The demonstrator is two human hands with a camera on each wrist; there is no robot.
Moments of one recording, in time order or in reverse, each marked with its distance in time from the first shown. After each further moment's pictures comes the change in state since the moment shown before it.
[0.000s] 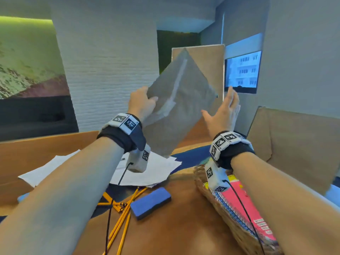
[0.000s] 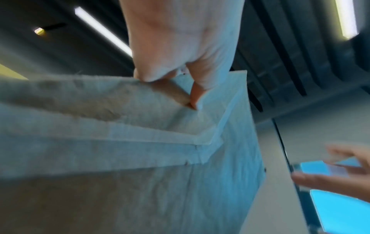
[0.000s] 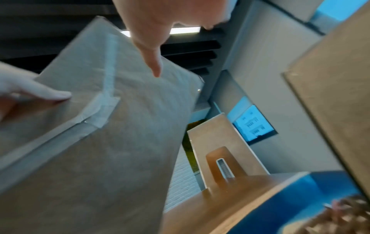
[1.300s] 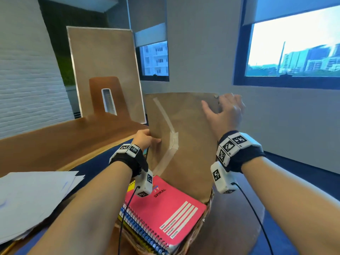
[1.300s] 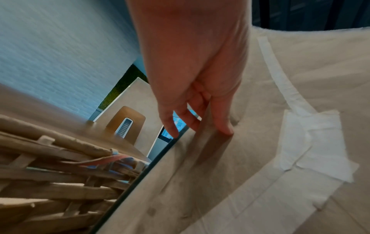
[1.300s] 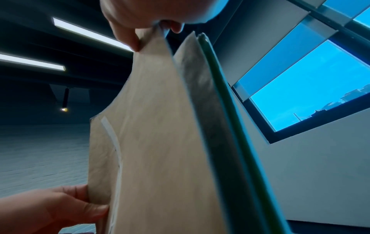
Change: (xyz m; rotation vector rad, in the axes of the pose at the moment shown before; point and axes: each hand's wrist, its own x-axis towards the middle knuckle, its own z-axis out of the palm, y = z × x) left_hand -0.065 0.106 0.318 -0.629 -0.775 -0.304; right_hand 0.048 0.193 -0.179 -0.417 0.488 -0.190
